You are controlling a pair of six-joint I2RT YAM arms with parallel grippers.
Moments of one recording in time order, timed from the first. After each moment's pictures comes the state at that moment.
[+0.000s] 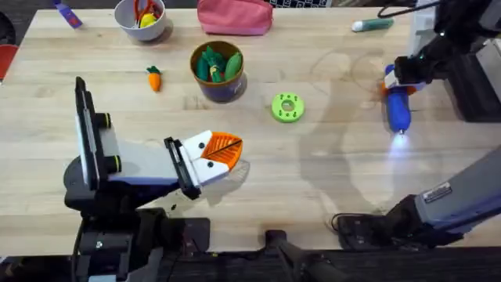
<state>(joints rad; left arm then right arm) 0.05 0.01 0.01 -0.13 1.17 0.02 -0.30 1.95 1.39 -0.88 0.07 -0.26</state>
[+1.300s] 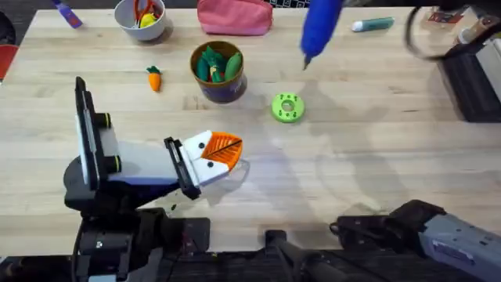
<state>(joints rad) 0.05 0.01 0.01 -0.13 1.17 0.02 0.45 1.08 1.20 -0.35 -0.06 0.28</state>
